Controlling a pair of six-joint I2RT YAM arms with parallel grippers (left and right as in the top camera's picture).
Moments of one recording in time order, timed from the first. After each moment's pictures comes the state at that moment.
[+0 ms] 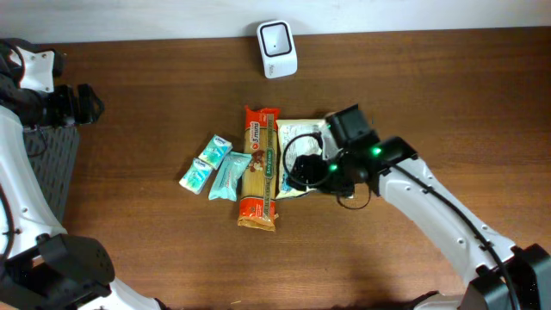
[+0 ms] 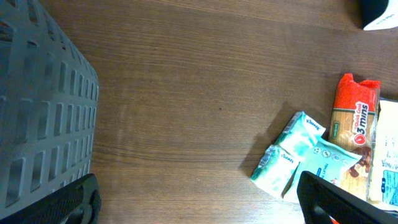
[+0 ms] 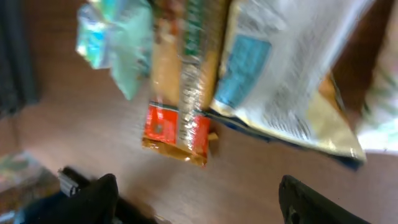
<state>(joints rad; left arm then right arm) 0.45 1.84 2.01 -1.32 0.30 0.29 0.44 1.54 1.14 -0.80 -0.43 0.55</state>
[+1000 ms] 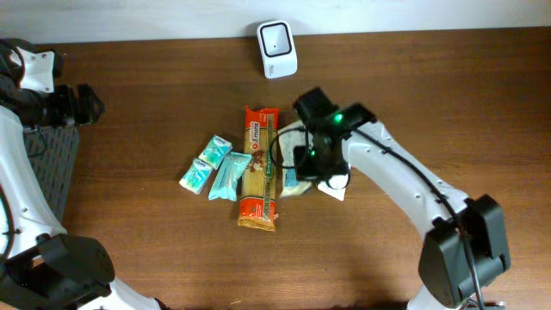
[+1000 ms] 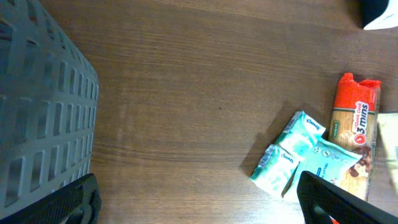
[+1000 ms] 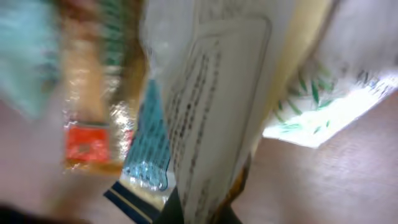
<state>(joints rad) 0.45 1.84 2.01 -1.32 0.30 0.29 0.50 1.81 1.52 -1.14 -0.19 0.38</state>
